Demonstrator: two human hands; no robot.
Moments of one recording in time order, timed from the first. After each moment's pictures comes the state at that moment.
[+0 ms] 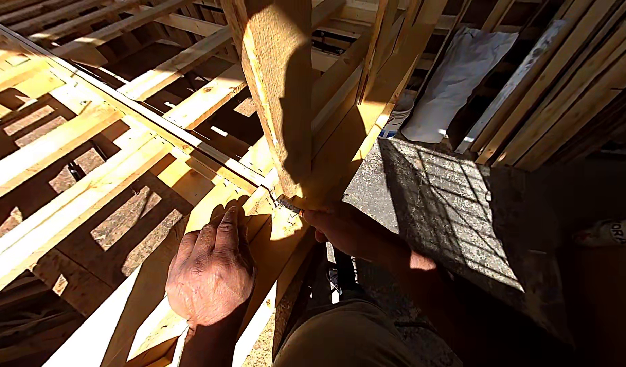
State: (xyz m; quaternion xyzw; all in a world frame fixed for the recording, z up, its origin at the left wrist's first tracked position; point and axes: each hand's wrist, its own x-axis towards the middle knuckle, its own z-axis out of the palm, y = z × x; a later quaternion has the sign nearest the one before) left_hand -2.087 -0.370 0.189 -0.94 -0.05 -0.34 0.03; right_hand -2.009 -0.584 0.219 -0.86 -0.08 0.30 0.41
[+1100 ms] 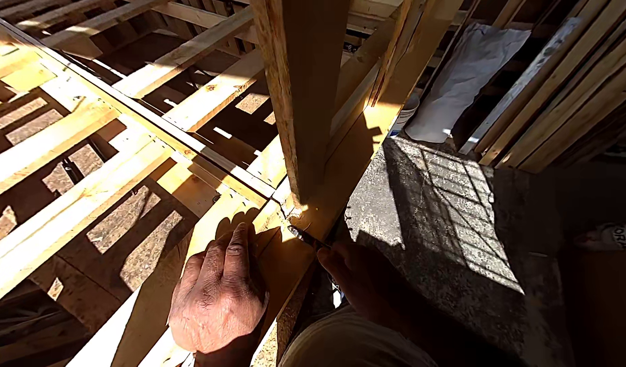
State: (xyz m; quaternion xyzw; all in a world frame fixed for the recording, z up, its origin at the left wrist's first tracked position) left_hand -2.084 -0.370 0.187 -0.93 -0.04 -0.36 0.03; right_hand -2.045 -0.583 0.196 -0.90 -0.08 0.25 0.36
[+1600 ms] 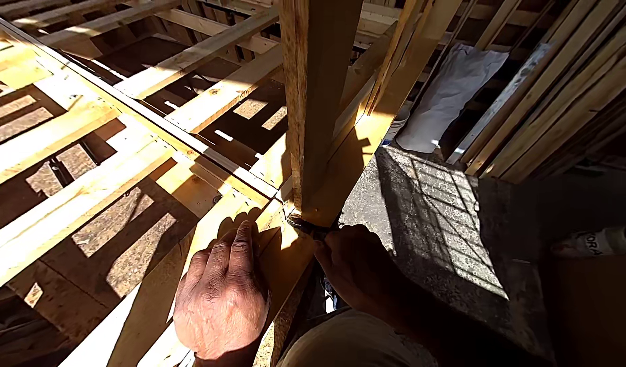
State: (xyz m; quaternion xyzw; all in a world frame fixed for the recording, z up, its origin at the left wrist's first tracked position) left_hand -2.087 -0.371 0.190 -0.94 -0.04 -0.35 0.00; right_hand -2.038 -0.558 0.213 -0.97 -0.11 0.18 0.11
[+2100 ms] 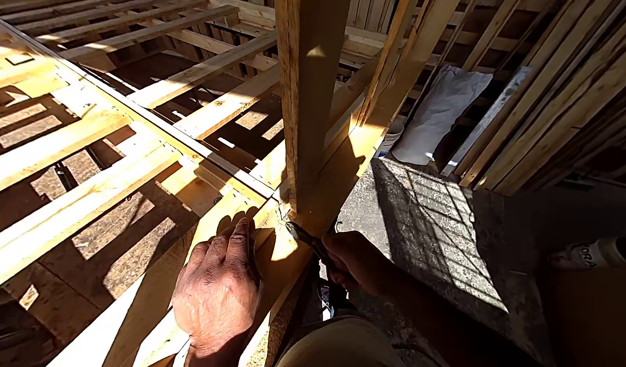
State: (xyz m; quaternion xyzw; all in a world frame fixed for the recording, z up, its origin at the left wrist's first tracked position) left_hand -2.094 -0.366 0.191 -0.94 -0.04 -0.35 0.00; right_hand -2.041 -0.611 0.164 -0.72 -0.10 0.32 0.61
